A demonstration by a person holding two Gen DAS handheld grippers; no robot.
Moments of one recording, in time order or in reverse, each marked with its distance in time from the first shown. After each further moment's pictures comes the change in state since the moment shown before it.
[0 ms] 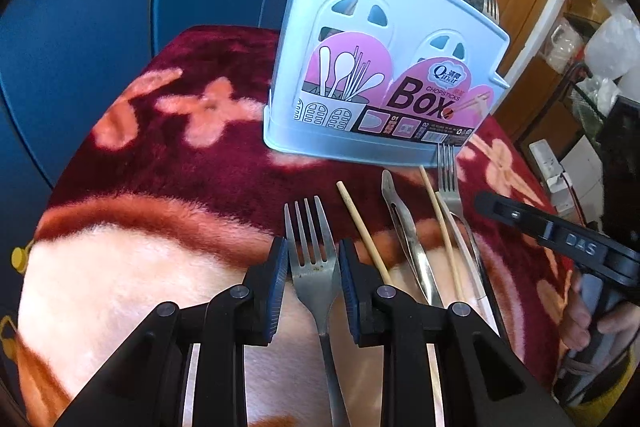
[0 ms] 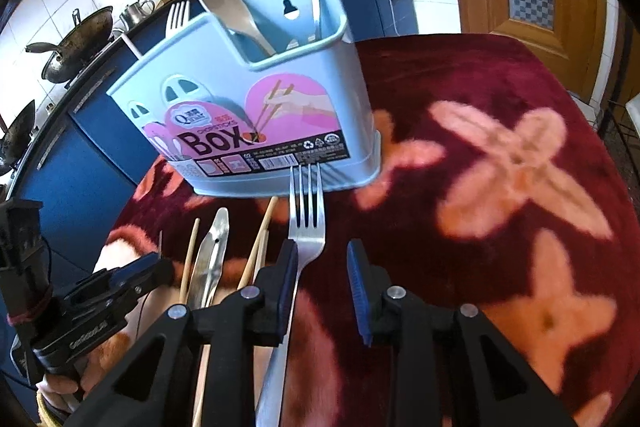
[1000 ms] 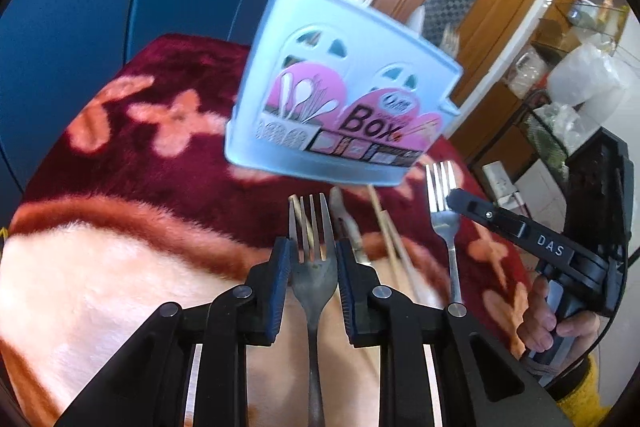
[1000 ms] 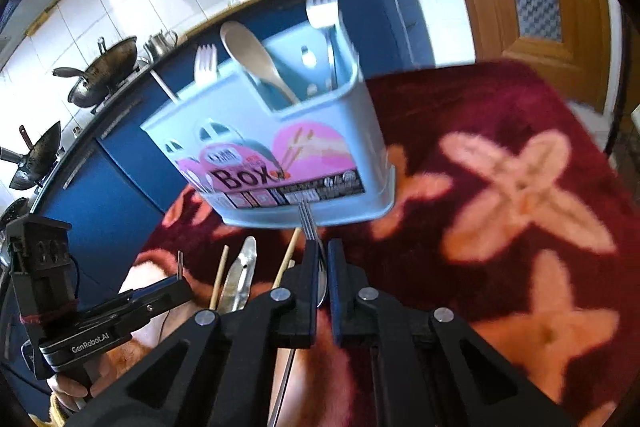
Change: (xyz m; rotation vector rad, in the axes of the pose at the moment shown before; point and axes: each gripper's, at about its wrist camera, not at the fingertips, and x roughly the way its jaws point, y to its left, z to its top) left arm -0.020 -0.003 0.000 -0.032 -0.071 -0.182; right arm -0.040 0.000 -0.005 0.005 -0.177 0.065
